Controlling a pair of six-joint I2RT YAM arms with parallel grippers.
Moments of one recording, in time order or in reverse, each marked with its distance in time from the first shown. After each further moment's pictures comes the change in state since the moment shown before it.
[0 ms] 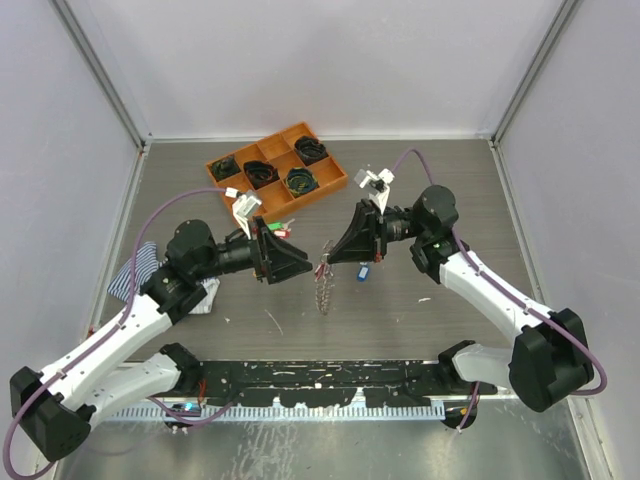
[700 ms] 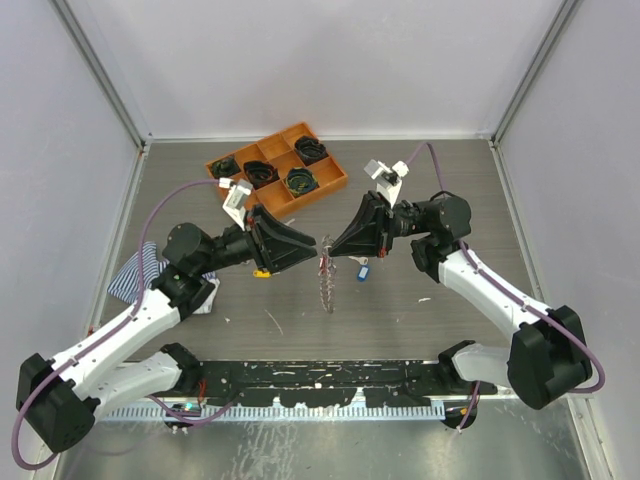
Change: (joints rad) left arm 0.000 0.060 -0.054 0.438 0.013 -0.167; right arm -0.008 0.016 -0.006 0.462 0.033 0.347
